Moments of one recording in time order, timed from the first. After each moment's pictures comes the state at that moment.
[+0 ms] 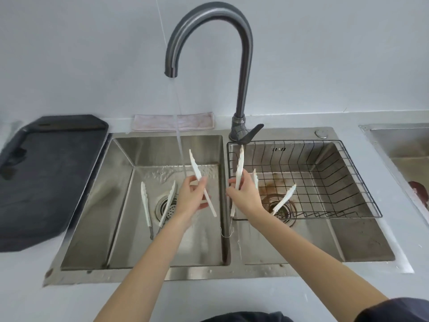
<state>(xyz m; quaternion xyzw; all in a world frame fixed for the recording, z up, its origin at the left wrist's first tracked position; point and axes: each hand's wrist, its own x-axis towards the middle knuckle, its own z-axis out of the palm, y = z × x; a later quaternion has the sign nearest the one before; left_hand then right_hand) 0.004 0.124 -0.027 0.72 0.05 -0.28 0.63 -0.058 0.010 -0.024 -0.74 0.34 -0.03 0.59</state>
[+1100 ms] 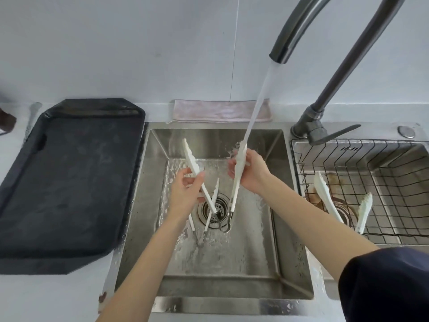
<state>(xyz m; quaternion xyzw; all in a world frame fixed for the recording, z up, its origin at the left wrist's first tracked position) 0.128 0.239 -0.055 0.74 0.06 -0.24 0.63 0.119 0.075 -0.064 -0.29 0.41 0.04 0.86</state>
